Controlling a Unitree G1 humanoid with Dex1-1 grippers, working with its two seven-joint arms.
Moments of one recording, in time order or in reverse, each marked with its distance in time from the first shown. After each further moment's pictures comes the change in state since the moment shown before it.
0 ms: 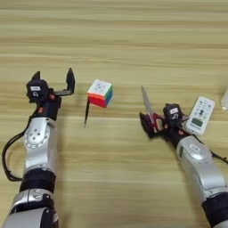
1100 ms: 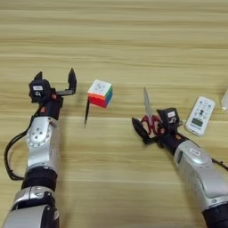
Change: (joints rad) left arm -0.022 -0.001 -0.010 0.047 0.001 -0.012 0.010; right arm 0.080 0.019 0.034 -0.167 0.109 0.160 0.076
